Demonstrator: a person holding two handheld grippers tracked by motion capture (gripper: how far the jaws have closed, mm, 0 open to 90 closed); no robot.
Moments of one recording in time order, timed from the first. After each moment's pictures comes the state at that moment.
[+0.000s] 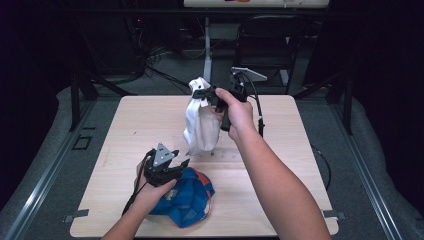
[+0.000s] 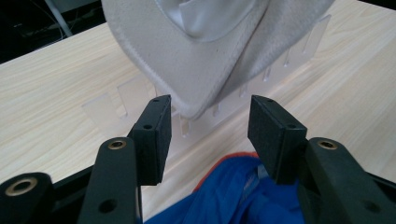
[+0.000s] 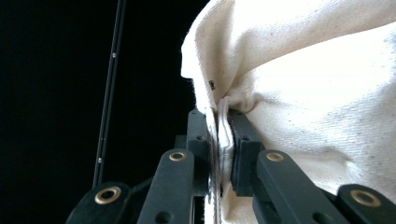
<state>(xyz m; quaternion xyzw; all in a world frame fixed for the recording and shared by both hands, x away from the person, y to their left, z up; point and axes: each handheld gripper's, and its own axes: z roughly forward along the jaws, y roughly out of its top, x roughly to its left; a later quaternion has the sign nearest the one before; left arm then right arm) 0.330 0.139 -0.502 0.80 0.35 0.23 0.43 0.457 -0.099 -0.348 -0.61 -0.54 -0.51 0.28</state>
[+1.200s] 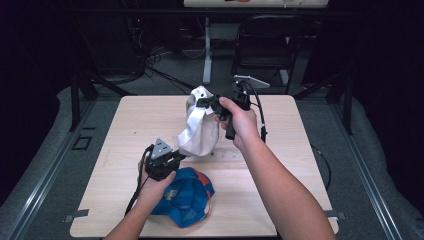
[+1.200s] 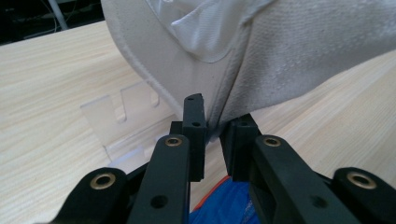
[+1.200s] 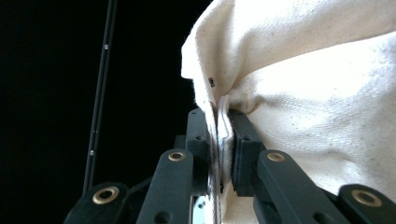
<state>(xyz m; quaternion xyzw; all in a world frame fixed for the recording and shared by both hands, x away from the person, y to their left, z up) 0.343 0.148 -0.507 0.77 0.39 0.20 0.46 0.446 -0.108 -0.365 -0.61 -0.55 -0.51 0.28</state>
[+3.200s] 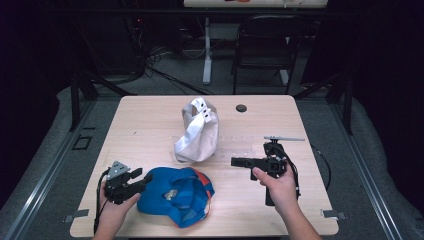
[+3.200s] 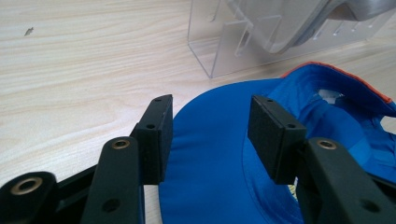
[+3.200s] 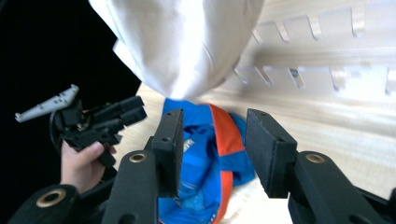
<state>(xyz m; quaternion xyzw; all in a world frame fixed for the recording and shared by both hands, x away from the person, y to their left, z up) 0.293 0.247 -0.536 0.74 0.49 0.18 0.42 0.316 -0.185 -0.452 -0.56 -0.67 -0.48 0.09</state>
